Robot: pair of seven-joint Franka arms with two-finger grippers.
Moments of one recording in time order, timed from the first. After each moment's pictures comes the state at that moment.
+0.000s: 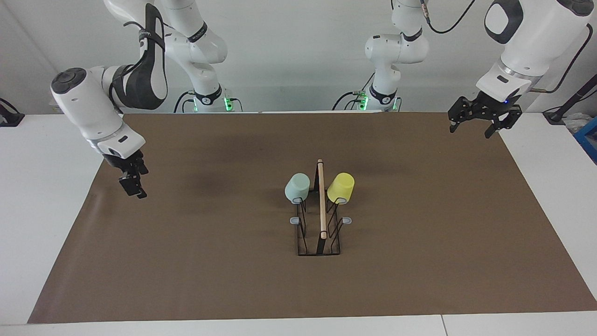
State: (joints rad) left arm -0.15 -0.01 0.14 -1.62 -0.03 1.62 0.27; right arm -0.16 0.06 0.03 -1.95 0.07 2.10 -1.89
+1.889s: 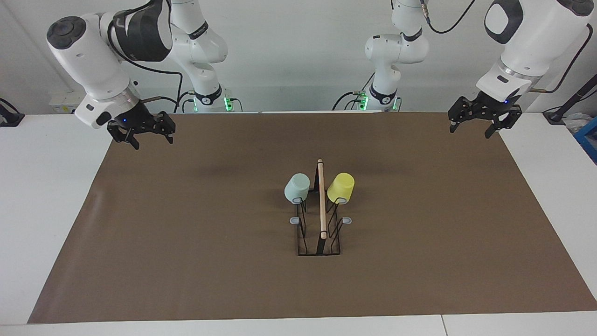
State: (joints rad) left arm -0.15 -0.01 0.14 -1.62 -0.03 1.62 0.27; right arm -0.11 -0.04 0.06 -1.80 0.05 1.69 -0.17
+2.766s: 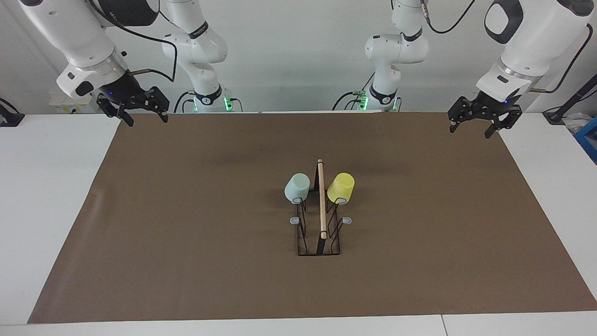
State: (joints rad) left arm -0.15 -0.01 0.14 -1.62 -0.03 1.62 0.27; right arm -0.11 -0.09 0.05 -1.67 0.10 1.47 -0.07
